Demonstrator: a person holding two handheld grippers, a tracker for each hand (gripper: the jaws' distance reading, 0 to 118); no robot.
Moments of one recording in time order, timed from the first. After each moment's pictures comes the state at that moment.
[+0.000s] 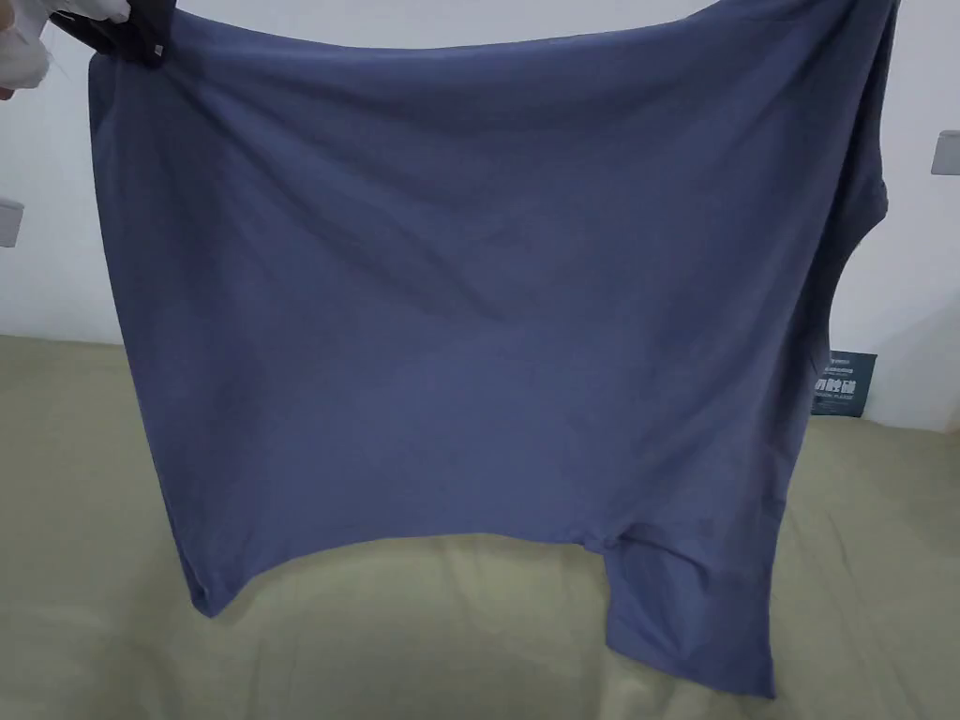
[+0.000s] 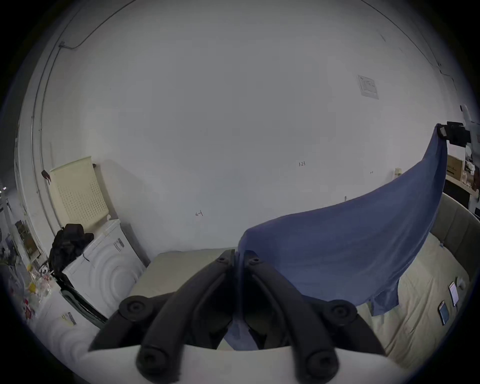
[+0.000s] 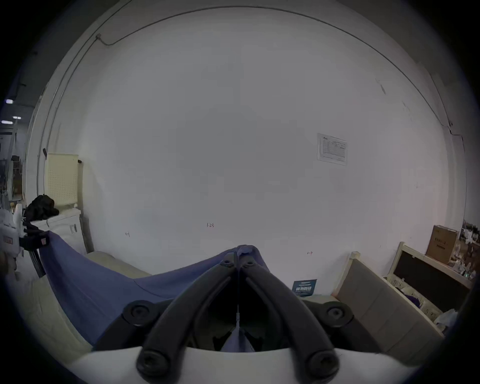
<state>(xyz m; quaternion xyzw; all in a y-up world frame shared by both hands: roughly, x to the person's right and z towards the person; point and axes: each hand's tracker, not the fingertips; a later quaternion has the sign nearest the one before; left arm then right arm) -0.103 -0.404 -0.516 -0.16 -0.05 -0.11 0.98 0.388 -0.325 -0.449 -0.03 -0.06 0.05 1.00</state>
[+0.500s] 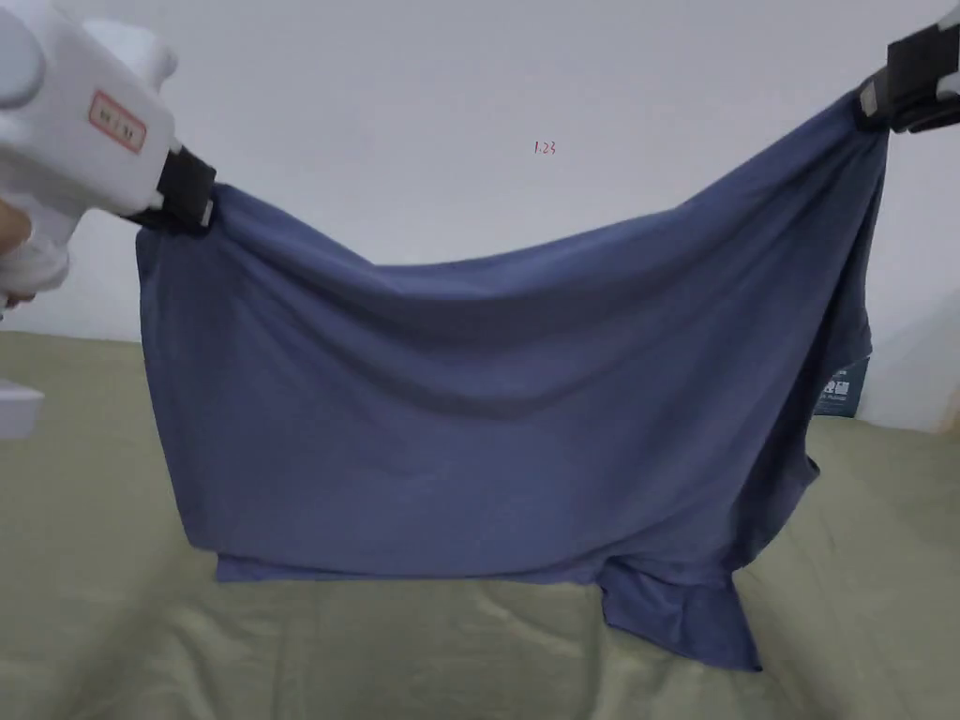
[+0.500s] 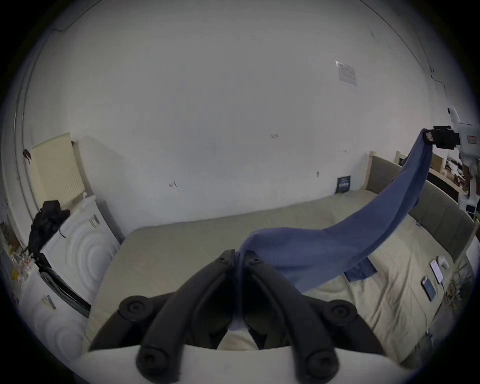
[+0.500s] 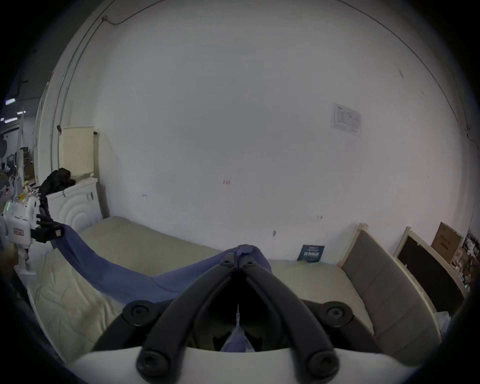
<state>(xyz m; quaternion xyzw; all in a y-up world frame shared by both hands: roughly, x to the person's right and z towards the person) -0.119 -0.484 -0.455 -0.22 -0.13 -0.09 0.96 0.386 -0.386 -0.375 -0.14 -0.01 0.05 0.99</state>
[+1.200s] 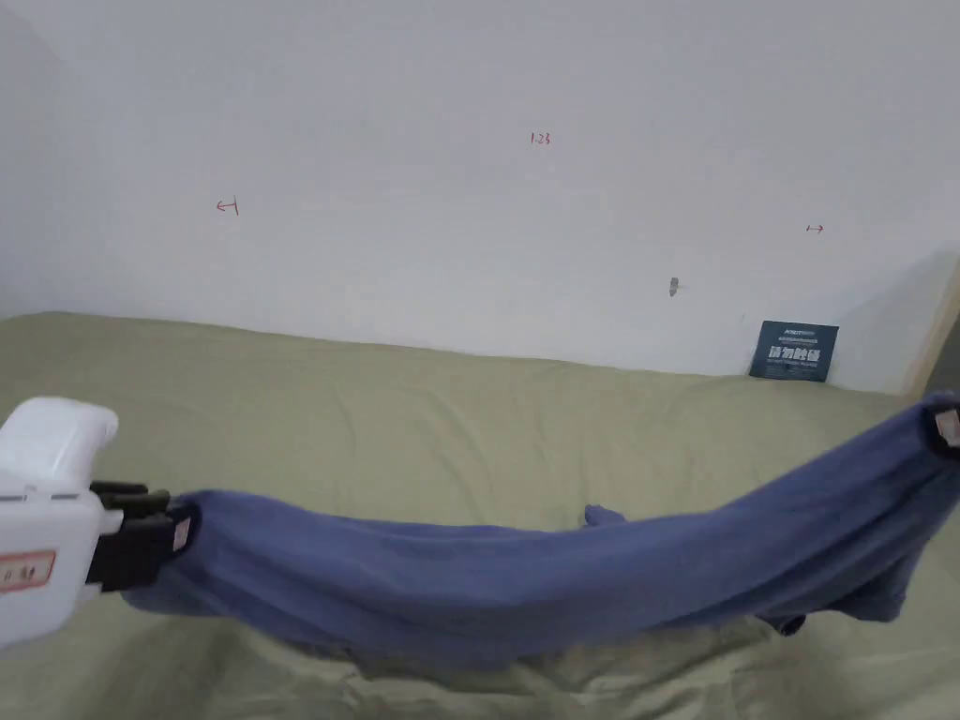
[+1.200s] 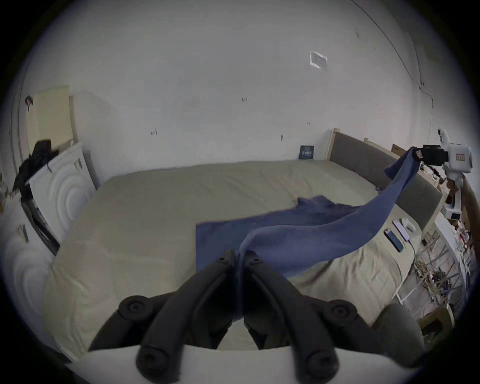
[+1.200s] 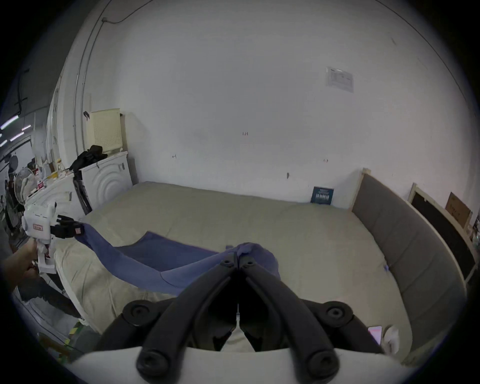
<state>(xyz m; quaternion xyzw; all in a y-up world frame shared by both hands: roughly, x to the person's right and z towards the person) -0.167 -0.630 -0.216 -0.29 -0.20 -0.04 0.93 0.389 -0.532 -0.127 -0.21 0.04 0.02 0.98</state>
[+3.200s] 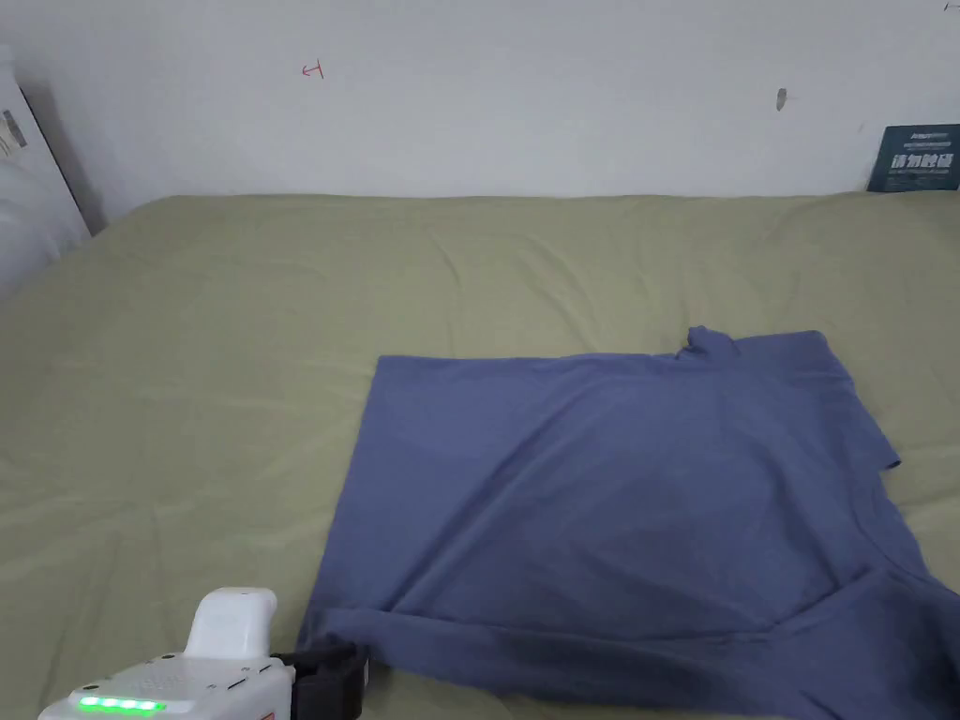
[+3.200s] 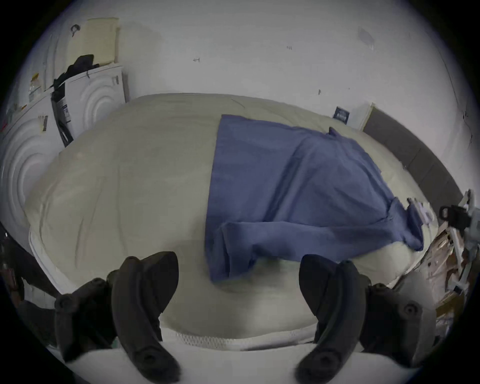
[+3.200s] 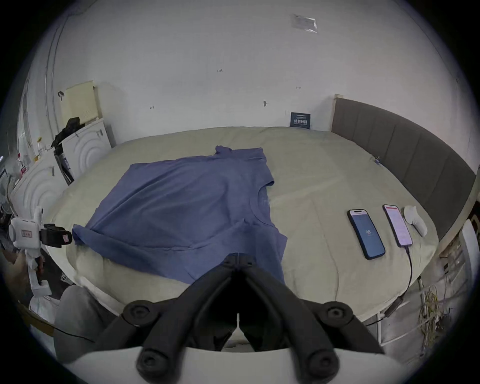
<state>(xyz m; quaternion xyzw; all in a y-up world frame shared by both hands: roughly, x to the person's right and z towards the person) -0.174 -0.806 -0.097 -0.42 -0.09 0.00 0.90 0.336 -0.742 0.025 -0.33 -0.05 -0.04 0.94</state>
